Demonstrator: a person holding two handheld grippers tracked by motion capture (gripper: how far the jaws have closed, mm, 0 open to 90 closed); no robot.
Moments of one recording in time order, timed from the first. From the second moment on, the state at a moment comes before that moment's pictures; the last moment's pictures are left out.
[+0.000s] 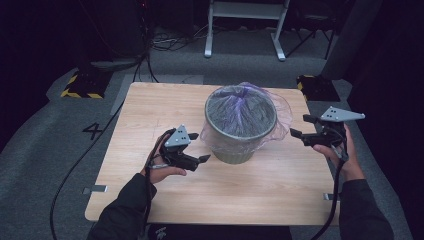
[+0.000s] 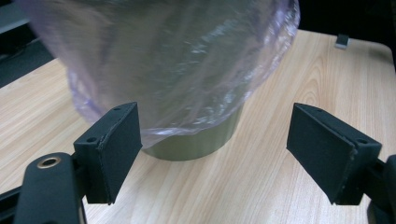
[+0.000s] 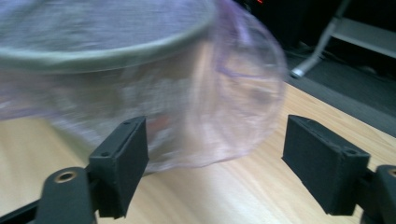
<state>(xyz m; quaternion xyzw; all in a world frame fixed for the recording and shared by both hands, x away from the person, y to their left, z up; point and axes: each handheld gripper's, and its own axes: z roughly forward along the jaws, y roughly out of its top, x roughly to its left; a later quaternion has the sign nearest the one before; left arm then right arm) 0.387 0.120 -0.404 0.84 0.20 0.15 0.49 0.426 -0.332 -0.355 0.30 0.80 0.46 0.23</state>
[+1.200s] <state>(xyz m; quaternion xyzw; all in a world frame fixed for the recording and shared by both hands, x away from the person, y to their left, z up) 0.409 0.093 -0.431 0.87 0.18 0.15 0.43 0.388 -0.278 -0.411 0.23 0.83 0.45 0.24</state>
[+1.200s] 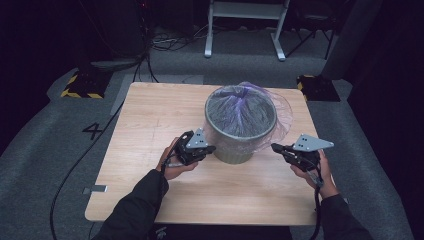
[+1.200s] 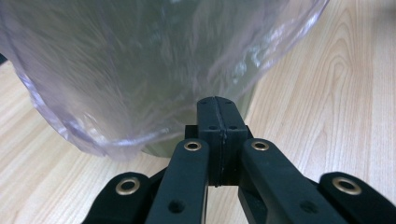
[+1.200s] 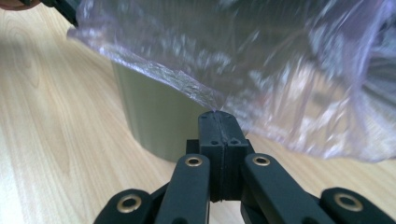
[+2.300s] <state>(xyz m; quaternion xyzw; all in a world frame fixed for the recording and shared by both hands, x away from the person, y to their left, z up) 0.436 0.107 -0.437 0.84 0.26 0.20 0.44 0.381 -0.265 -0.404 0.23 0.79 0.35 0.45</state>
